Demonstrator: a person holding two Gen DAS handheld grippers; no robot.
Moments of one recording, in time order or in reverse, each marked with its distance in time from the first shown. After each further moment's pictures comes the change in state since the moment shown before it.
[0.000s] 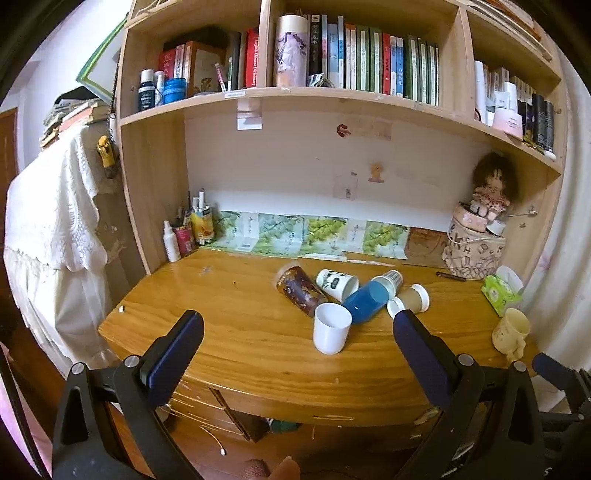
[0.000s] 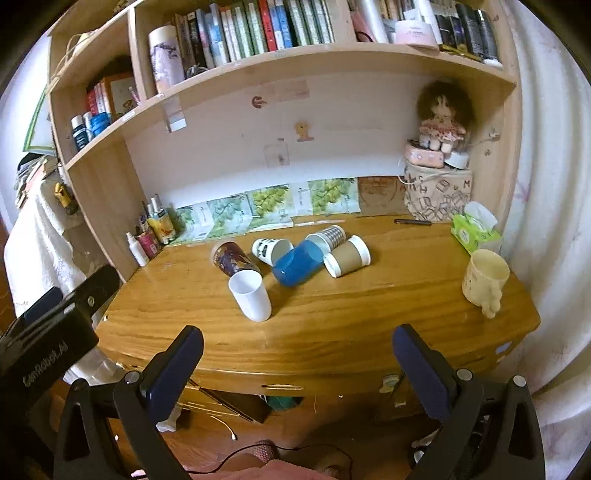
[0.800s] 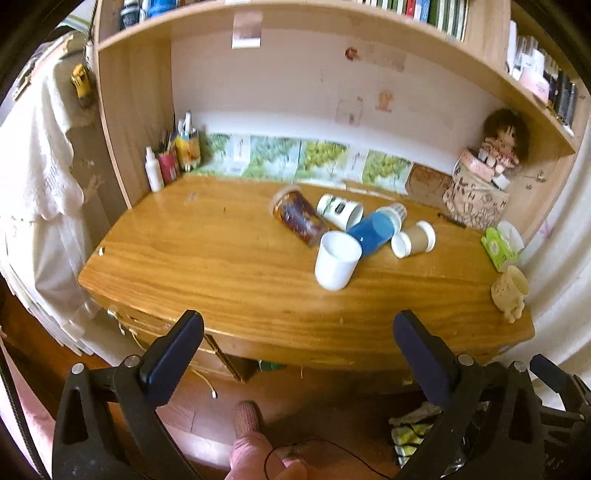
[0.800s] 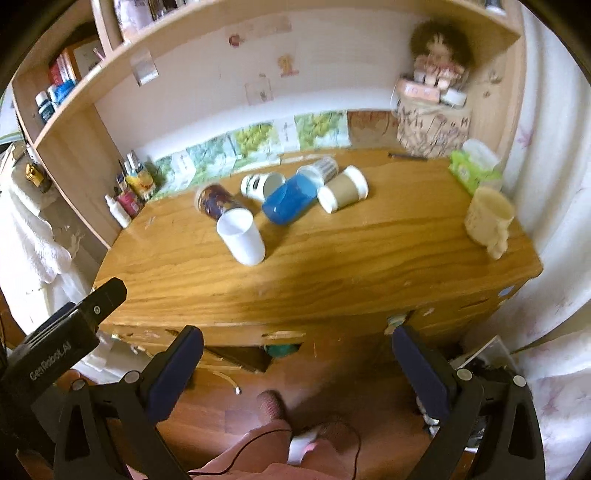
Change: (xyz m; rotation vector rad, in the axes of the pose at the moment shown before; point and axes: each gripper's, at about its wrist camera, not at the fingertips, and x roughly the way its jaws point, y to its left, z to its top) left arm 0.050 0.026 -0.015 -0.036 0.298 -0.080; right arm 0.023 0.014 -0.015 0.074 0.204 -0.062
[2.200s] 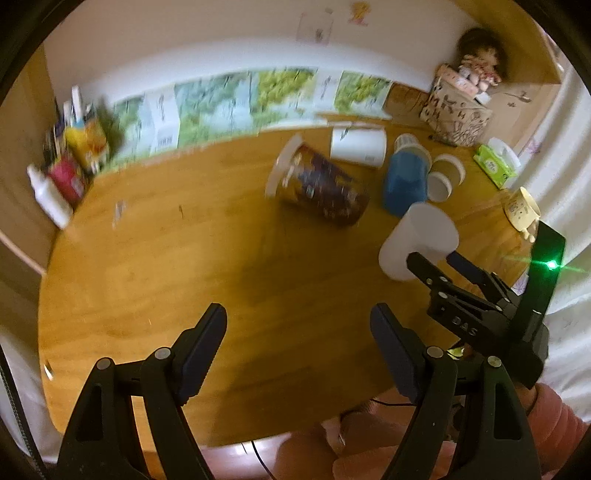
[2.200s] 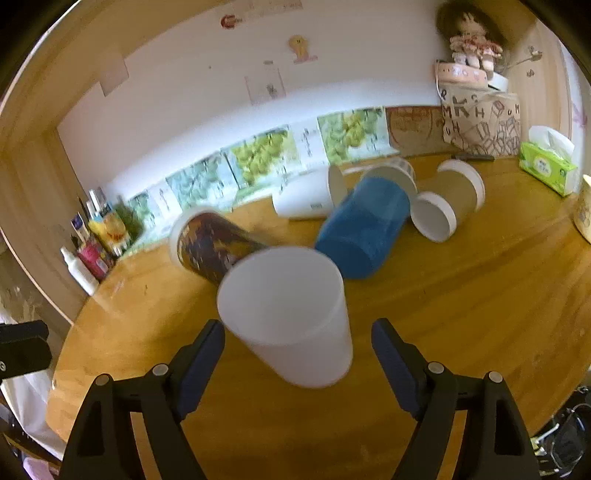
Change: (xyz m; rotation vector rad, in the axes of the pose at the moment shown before) left arm 0.197 0.112 0.077 0.328 0.312 -0.275; right arm 0.250 0.089 0.042 0.126 -0.149 -0.001
